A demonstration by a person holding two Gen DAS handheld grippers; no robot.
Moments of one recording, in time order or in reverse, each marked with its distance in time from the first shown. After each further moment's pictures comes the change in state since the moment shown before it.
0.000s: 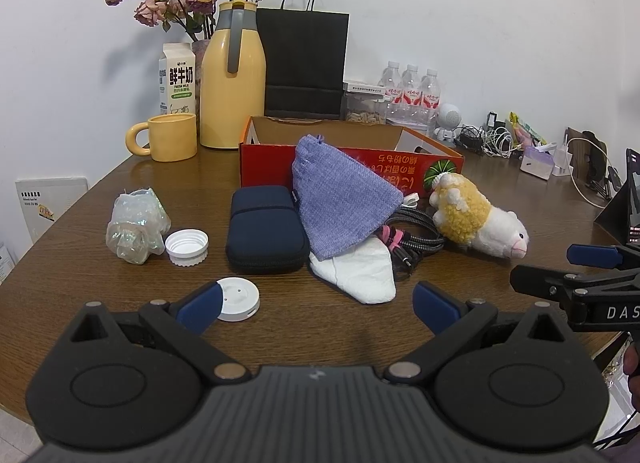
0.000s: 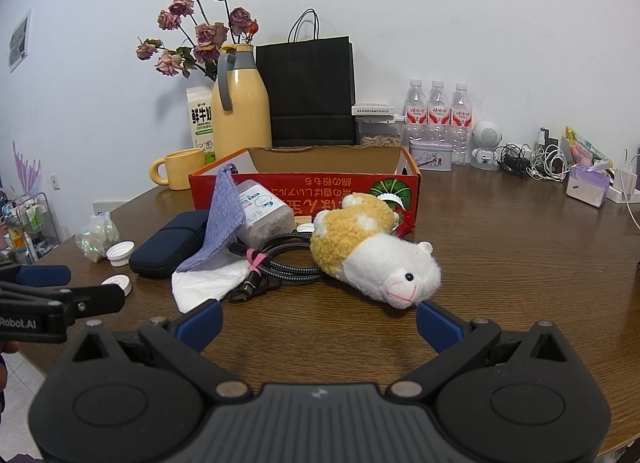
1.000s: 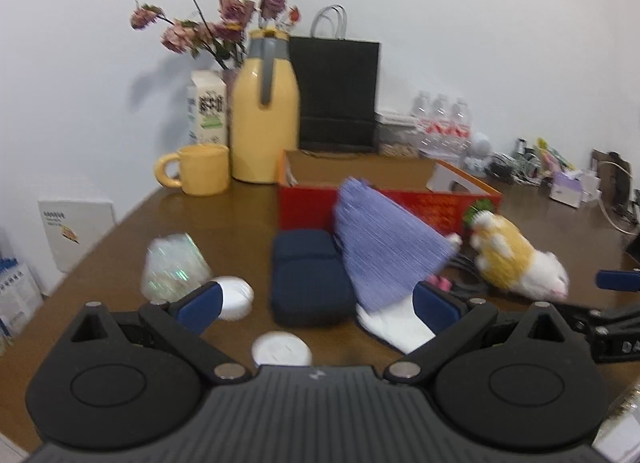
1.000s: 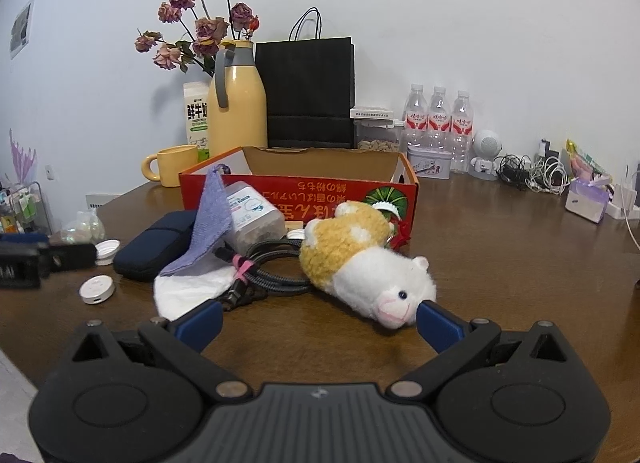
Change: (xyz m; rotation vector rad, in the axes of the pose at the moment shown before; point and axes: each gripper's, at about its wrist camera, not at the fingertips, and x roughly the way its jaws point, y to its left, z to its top) left arm 0.011 0.023 0.027 -0.008 -0.092 0.098; right arm 0.018 -0.004 0.010 -0.053 -0.003 -0.030
